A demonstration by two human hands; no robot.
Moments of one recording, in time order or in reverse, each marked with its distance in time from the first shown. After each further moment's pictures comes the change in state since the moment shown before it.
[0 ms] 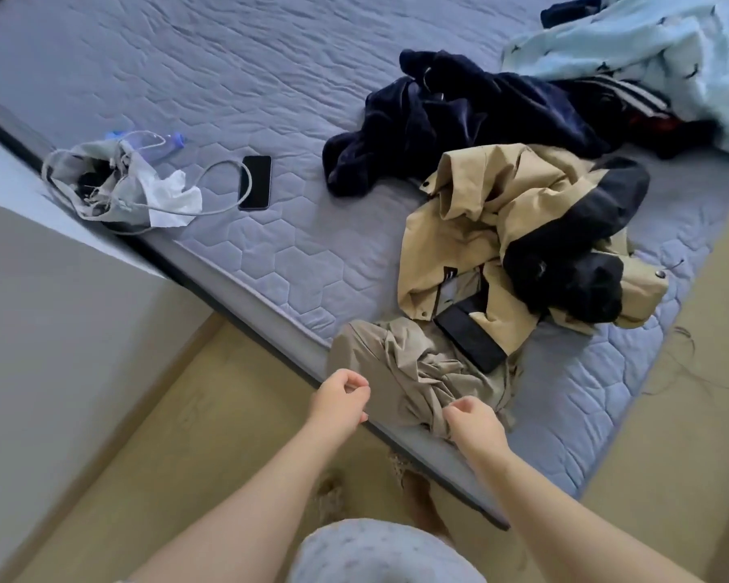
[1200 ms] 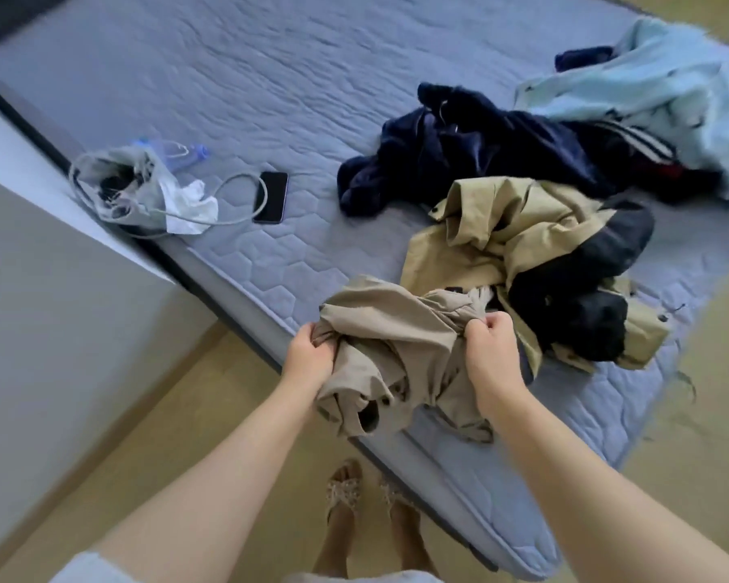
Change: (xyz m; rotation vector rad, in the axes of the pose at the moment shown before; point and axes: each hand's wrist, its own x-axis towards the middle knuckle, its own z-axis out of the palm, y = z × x) left_hand 0.010 0.056 -0.039 -0.212 0.253 0.228; right_hand 0.003 -0.106 -0.042 0.350 0.234 -0.318
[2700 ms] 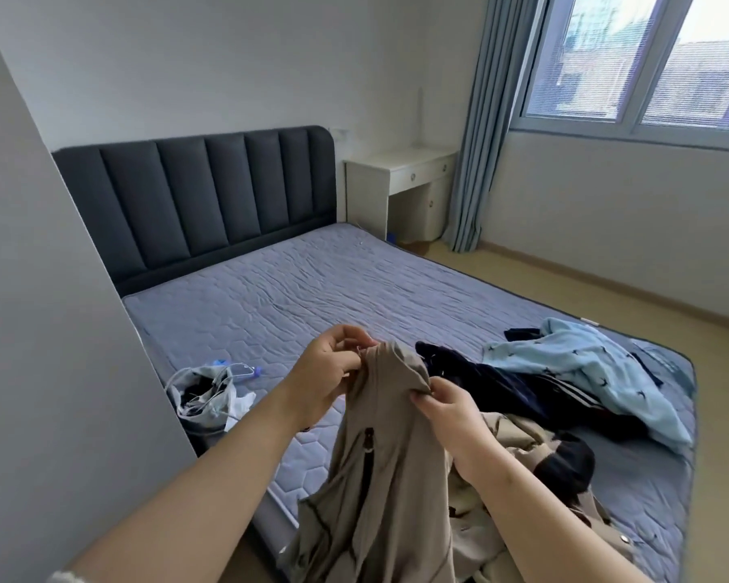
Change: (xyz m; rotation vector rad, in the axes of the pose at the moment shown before) left_hand -0.130 0.222 -0.148 -0.510 -0.416 0.627; right_hand -0.145 -0.199 -0.033 0.067 -0.355 -0.557
